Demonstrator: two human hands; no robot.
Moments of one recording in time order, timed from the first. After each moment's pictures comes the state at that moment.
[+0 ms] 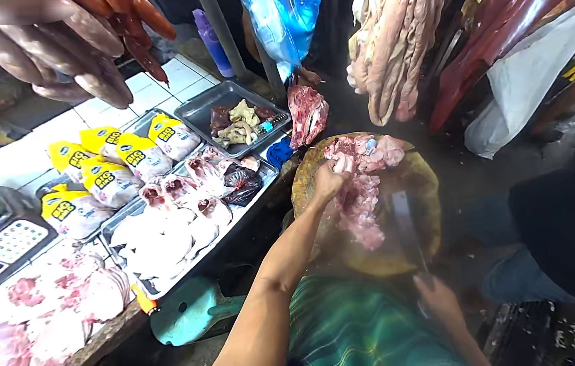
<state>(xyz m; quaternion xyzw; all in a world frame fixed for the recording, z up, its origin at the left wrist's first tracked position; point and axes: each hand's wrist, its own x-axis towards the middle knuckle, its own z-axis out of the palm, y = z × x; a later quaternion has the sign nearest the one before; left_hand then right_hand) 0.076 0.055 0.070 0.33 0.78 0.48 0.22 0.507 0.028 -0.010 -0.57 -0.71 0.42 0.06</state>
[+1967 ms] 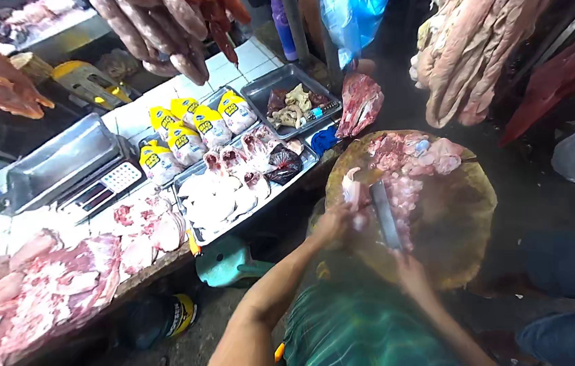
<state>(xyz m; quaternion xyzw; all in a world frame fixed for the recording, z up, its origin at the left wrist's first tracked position) 0.104 -0.088 -0.011 0.49 0.82 0.25 0.13 0.372 0.049 -0.006 -0.47 -0.72 0.50 -0.08</state>
